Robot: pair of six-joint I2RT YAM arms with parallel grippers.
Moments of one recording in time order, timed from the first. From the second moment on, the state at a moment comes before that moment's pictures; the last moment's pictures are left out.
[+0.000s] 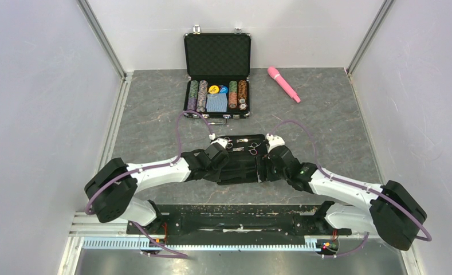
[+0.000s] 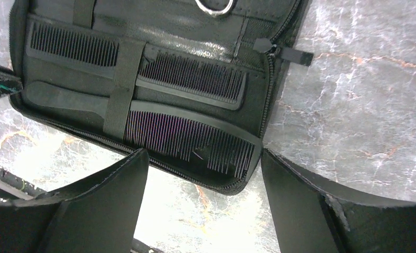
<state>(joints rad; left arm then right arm) -0.91 1.43 0.73 -0.36 -0.18 -0.54 0.80 1.15 0.47 -0.14 0.13 0.49</state>
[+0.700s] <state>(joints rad) -0.91 1.41 0.71 -0.35 -0.18 -0.55 0.80 1.13 0.51 -0.18 0.20 0.49</state>
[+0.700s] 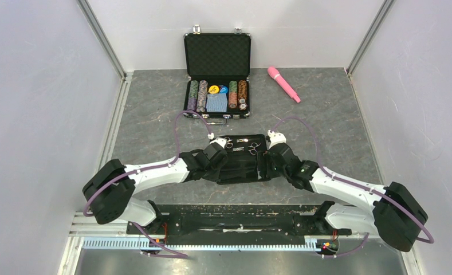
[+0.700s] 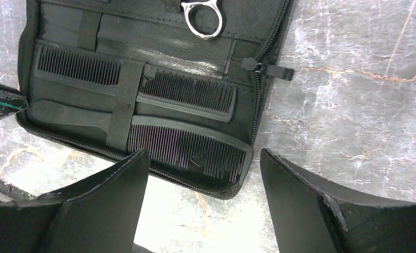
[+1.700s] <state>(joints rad) -0.90 1.41 0.71 -0.34 -0.17 -0.55 0.83 1.22 0.50 -0.07 0.11 0.52</state>
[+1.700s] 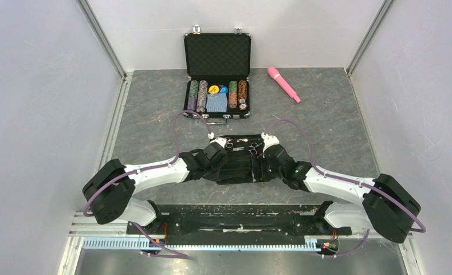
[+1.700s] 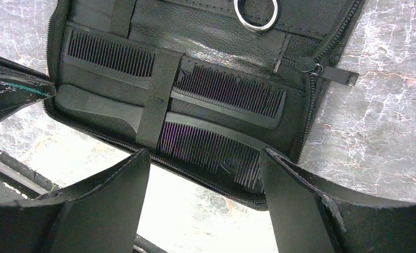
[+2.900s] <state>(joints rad) -0.90 1.41 0.71 -0.34 -0.17 -0.55 0.88 1.15 0.52 -0.14 0.22 0.53</state>
